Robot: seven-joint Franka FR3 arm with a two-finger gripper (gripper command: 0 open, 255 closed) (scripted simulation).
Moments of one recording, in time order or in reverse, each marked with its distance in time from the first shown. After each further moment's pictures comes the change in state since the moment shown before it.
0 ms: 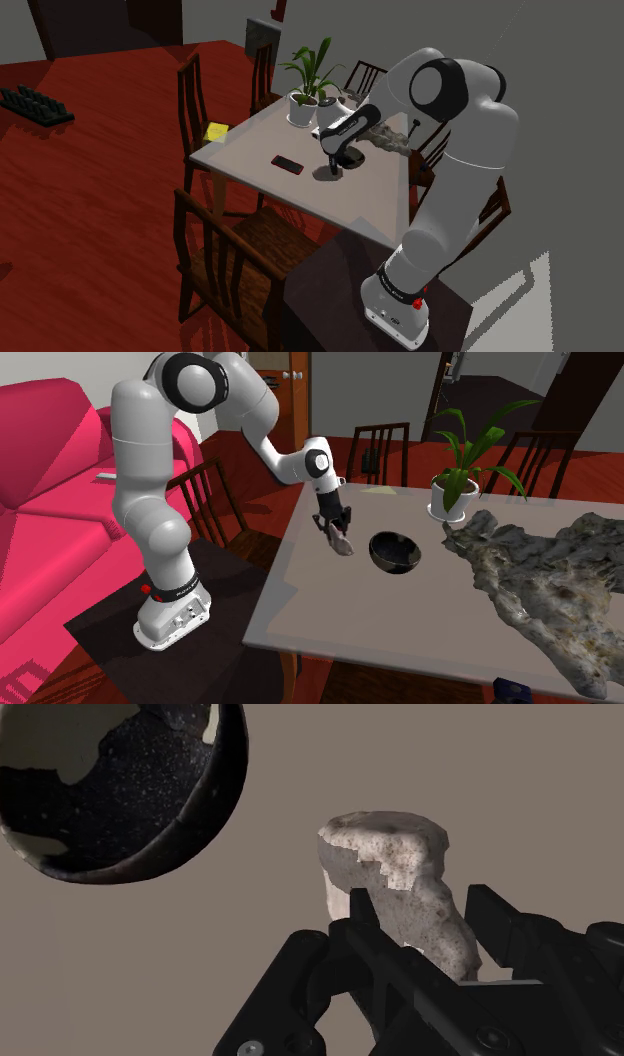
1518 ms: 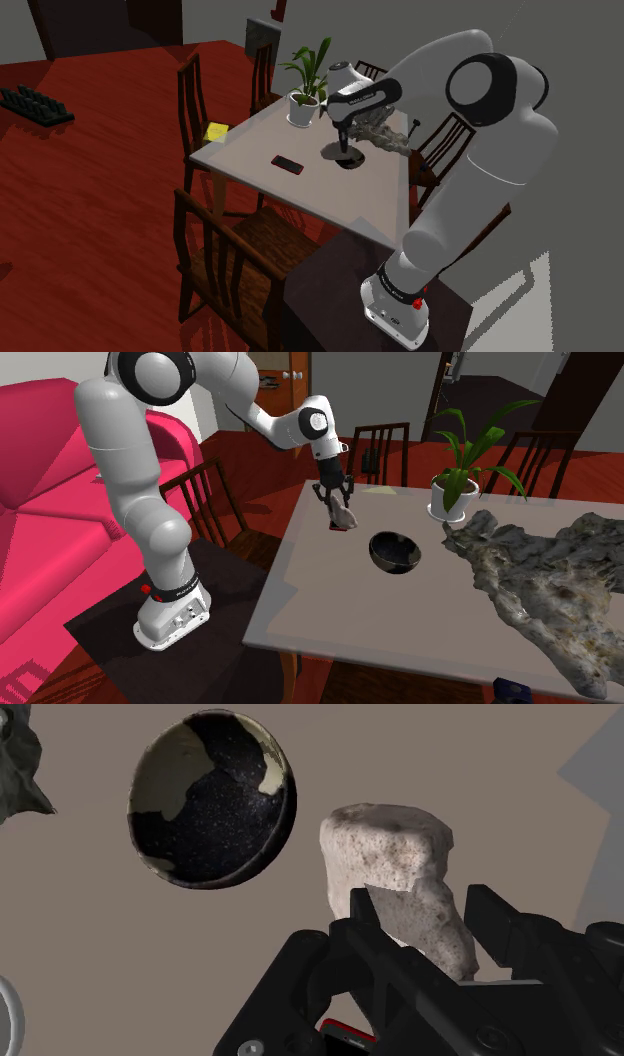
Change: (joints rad) arm 0.016 -0.221 0.015 0.061 0.062 -0.263 -0.130
